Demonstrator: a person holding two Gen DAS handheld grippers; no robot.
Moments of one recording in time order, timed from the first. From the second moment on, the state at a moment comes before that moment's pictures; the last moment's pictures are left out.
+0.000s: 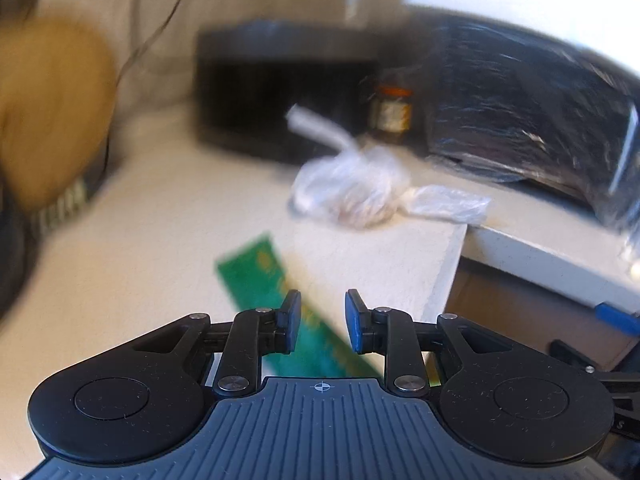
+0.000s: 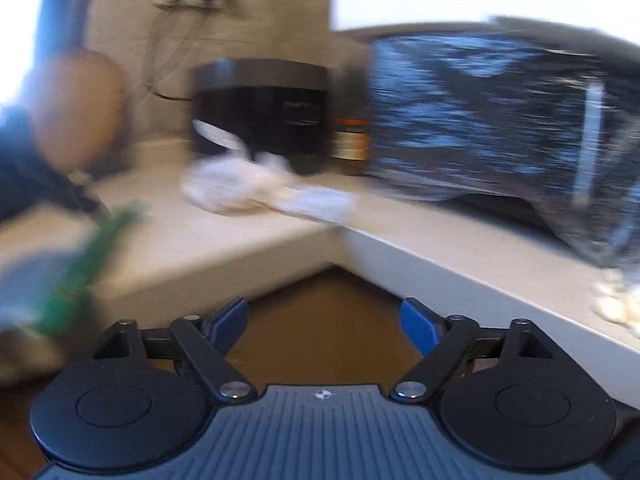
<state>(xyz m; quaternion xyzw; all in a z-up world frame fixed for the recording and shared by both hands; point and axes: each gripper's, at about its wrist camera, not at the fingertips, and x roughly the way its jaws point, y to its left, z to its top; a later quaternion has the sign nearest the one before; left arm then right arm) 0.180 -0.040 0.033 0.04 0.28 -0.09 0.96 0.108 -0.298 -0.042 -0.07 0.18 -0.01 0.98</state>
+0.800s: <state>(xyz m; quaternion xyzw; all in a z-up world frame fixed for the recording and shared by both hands) 0.173 -0.022 0.002 0.22 0.33 -0.04 0.92 0.144 -0.398 -0.166 0.06 0.35 -0.05 0.93</state>
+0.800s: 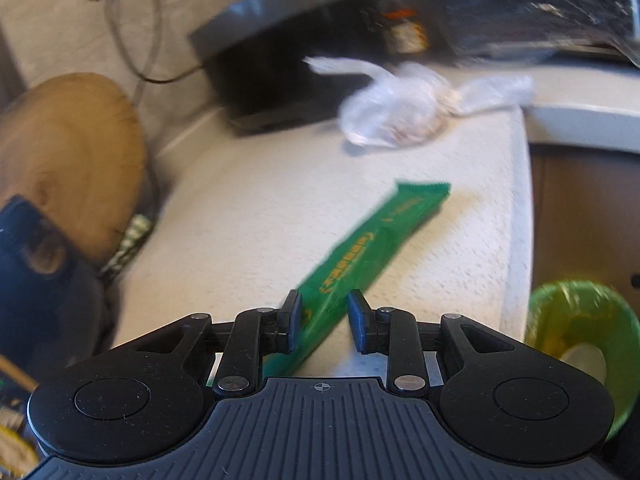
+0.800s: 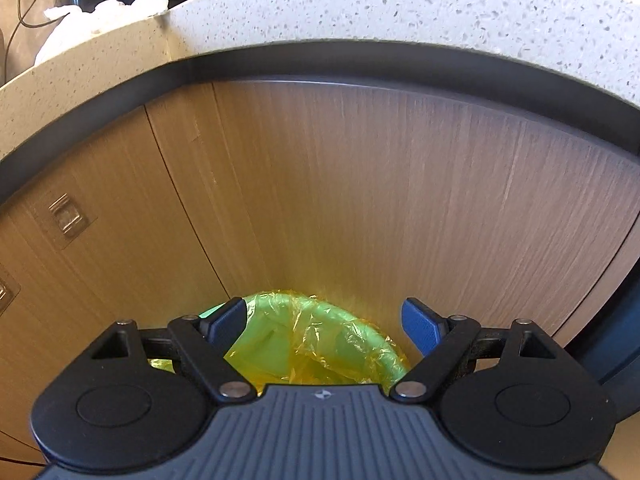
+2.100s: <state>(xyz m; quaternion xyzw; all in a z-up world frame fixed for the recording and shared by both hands) 0.233 0.007 0.008 0.14 0.36 -0.20 0.90 0.384 -0.212 0.015 0.04 0.36 0.16 0.92</state>
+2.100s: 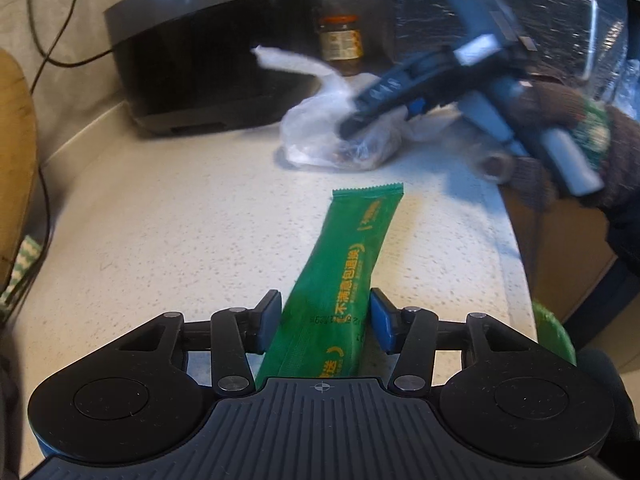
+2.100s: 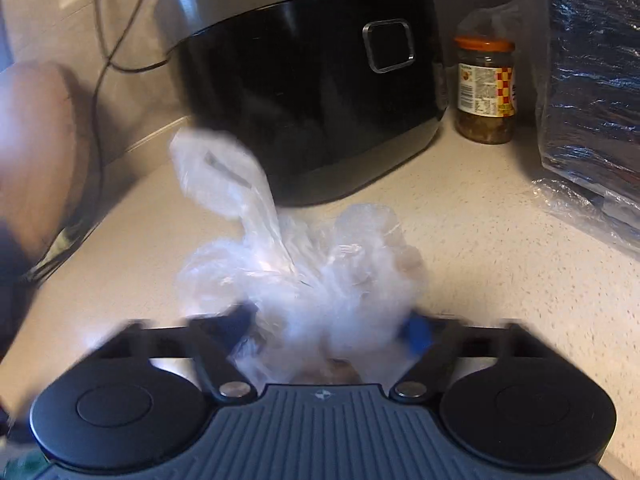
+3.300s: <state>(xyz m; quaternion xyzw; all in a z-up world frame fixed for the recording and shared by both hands) 0.102 -0.131 0.050 0.10 0.26 -0.27 0.92 0.058 -0.335 0.086 0.01 0.17 0.09 0.98</state>
